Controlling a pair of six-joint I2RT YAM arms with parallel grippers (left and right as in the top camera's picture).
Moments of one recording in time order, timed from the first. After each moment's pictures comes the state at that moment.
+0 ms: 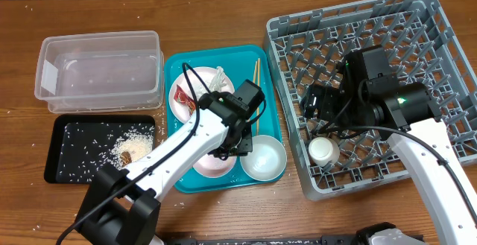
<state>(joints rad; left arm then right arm) -0.65 1.69 1.22 -1.05 0.04 -0.72 0.27 1.35 1.31 -1.13 -0.20 0.51</state>
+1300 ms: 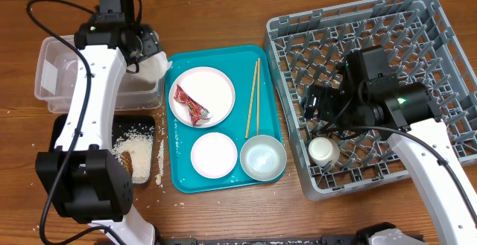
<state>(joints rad) 0.01 1.85 1.70 -0.94 -0.10 -0.47 0.27 1.35 1.31 -1.13 -0.20 0.51</state>
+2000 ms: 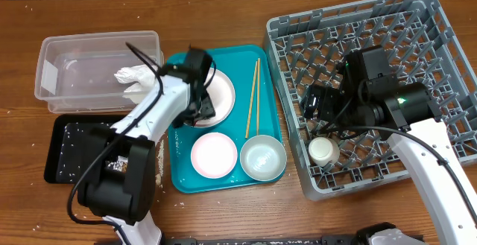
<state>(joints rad) -0.29 1.87 1.26 -0.88 -0.10 -0.64 0.27 1.35 1.31 -1.13 -0.20 0.51</state>
